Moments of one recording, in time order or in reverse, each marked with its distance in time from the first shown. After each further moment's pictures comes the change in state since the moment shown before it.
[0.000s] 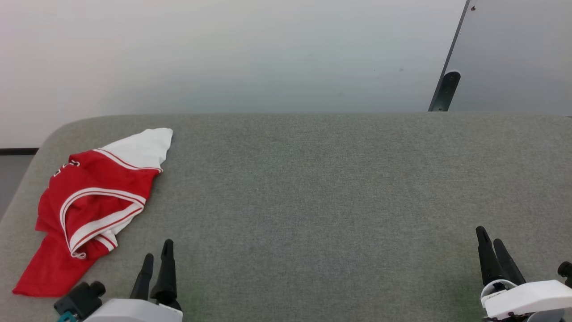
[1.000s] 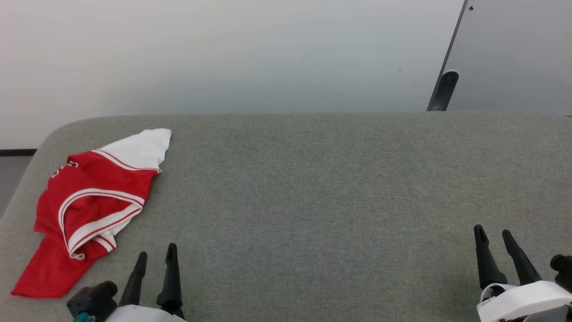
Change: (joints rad) left arm 0.029 0.004 -0.006 -0.025 0.352 -0.002 -0.084; right arm 0.018 -0.027 0.013 -0.053 -0.354 0.000 -0.063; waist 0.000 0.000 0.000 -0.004
